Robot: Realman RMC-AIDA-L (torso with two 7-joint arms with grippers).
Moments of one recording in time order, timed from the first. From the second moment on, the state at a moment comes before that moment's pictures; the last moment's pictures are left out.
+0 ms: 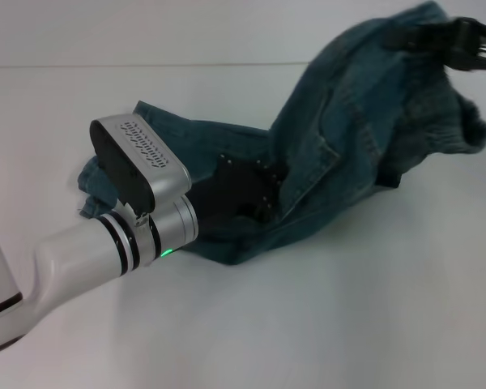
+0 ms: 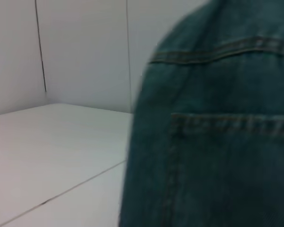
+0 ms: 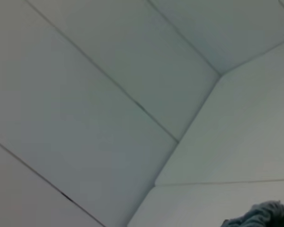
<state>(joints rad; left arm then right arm) -0.62 -2.18 1.80 0.32 0.60 0.83 -0.65 0.59 2.05 -0.65 -0.98 -1.87 -1.58 2.31</state>
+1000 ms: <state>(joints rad) -0.56 -2.18 2.06 0.46 0.48 0.84 -0.73 1.01 2.04 -0.90 -0.71 -2.04 -1.31 2.30</state>
